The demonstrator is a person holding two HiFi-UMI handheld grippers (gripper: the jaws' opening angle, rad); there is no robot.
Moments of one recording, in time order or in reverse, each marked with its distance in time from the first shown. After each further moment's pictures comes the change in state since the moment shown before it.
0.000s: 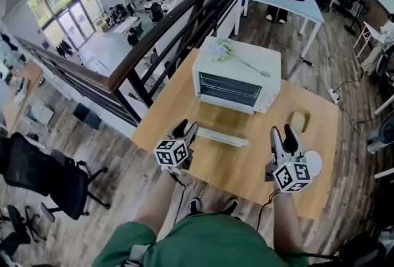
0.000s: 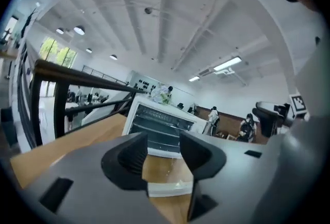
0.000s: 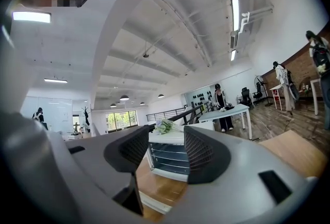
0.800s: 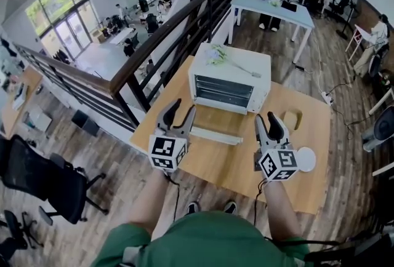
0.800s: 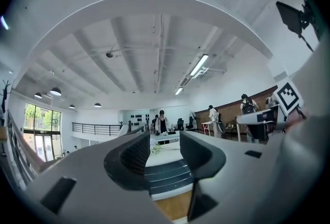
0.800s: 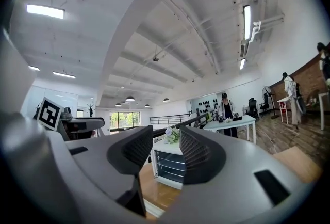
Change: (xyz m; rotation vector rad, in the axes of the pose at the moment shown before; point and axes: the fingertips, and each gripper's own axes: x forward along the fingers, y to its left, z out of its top) left arm -0.081 -0.115 0.157 0.496 -0.275 0.012; right arm -0.004 0.058 0.039 -0.108 -0.049 0.049
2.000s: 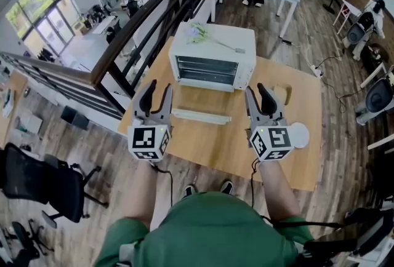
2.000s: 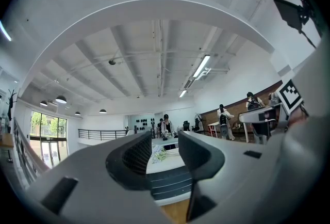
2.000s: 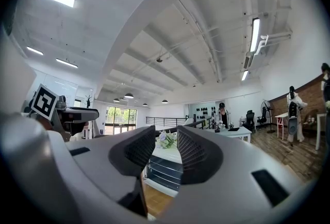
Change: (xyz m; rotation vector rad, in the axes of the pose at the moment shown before) left arm -0.003 0.004 0.025 0.046 -0.045 0.069; right arm 0.003 -0.006 0.025 -0.128 -0.025 -0.030
